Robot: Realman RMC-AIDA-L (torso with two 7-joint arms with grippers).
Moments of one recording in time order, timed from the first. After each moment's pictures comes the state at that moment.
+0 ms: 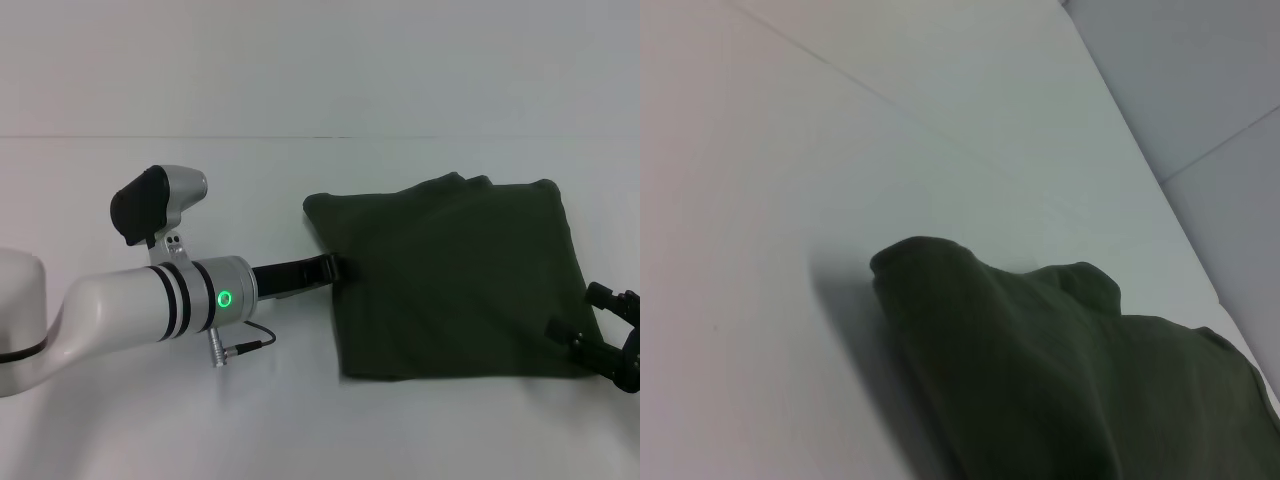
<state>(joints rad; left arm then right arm) -0.76 -2.18 1.22 0.31 1.50 0.77 -2.06 0.25 2.09 -0.54 -0.47 -1.74 -1.50 1.07</state>
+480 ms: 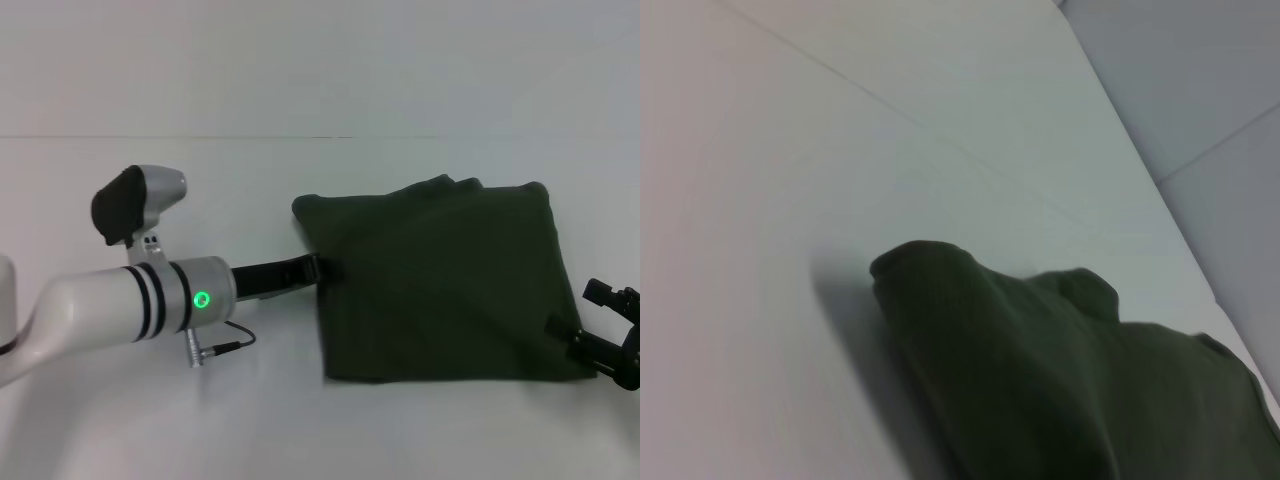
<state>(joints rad) -0.73 -2.14 1.22 0.31 1.51 0.83 -2.05 0.25 2.09 -0.54 -0.47 -1.73 -1.51 1.07</state>
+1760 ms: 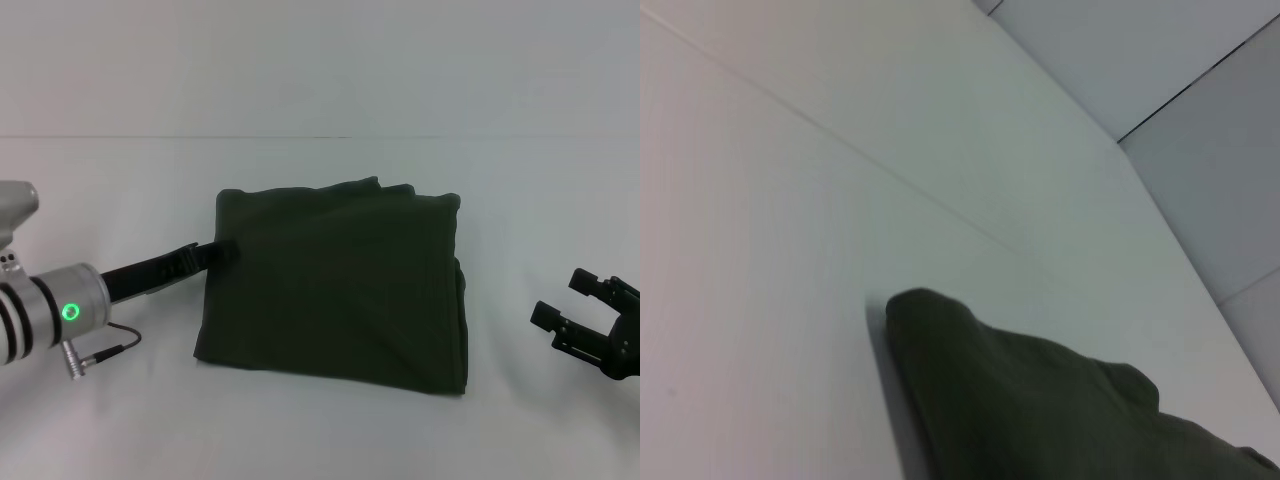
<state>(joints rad) -0.54 -2.06 1.07 0.41 1.51 0.93 -1.96 0.28 2.09 -0.54 -0.46 -1.74 -1.51 1.07</state>
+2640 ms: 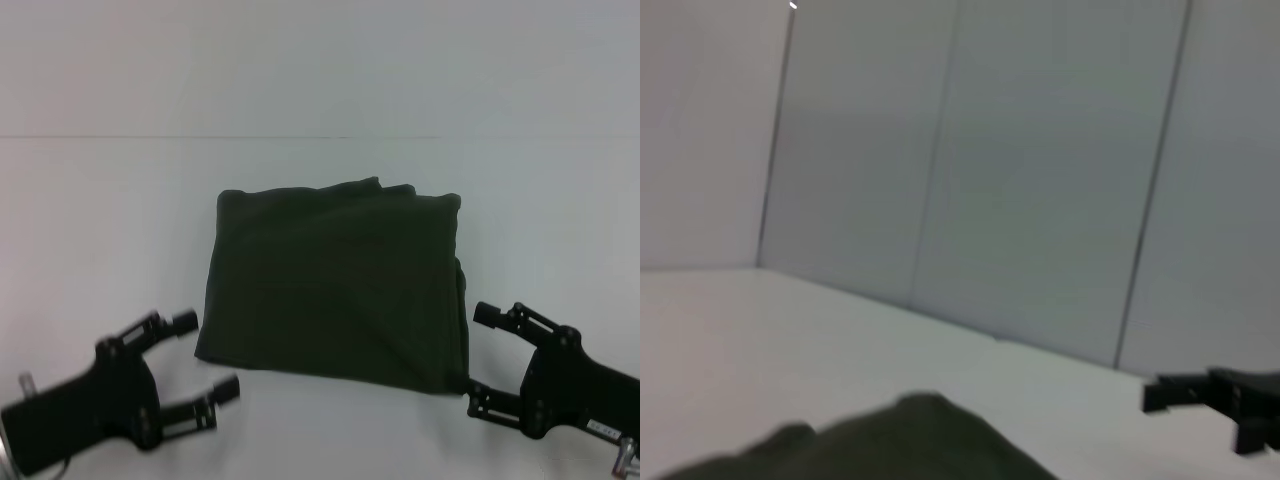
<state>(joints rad) -0.21 -2.14 0.76 0.63 1.71 1.63 -1.02 0.34 2.10 -0.67 -0.32 -1.75 -1.59 0.76</state>
